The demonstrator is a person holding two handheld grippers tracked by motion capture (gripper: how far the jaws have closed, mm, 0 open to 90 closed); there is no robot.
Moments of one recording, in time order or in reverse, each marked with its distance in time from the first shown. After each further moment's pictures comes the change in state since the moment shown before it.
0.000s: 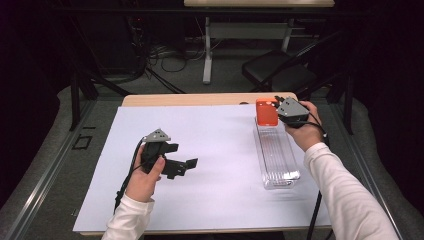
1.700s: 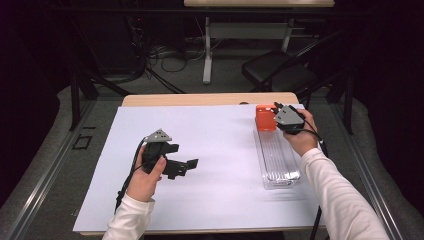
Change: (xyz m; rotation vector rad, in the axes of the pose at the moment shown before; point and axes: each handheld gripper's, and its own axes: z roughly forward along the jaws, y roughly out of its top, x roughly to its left) left arm 0.001 -0.001 0.003 0.012 0.000 -0.002; right arm 0.020 -0.028 0.014 0.011 -0.026 -0.040
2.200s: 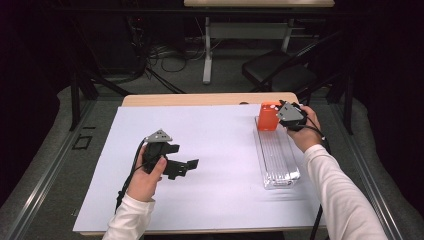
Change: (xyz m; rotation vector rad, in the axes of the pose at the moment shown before) left arm 0.001 -0.001 0.002 0.003 -0.005 -0.005; right arm -0.011 -0.011 0.008 0.084 -0.031 -0.038
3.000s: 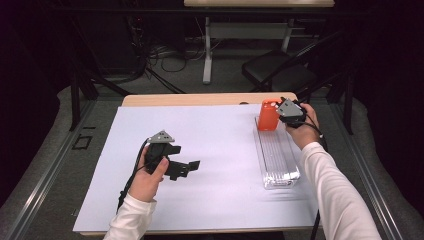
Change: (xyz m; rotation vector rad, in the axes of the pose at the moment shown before) left arm -0.001 -0.001 0.005 0.015 -0.004 0.003; right arm -0.003 -0.002 0.012 0.024 -0.029 0.065
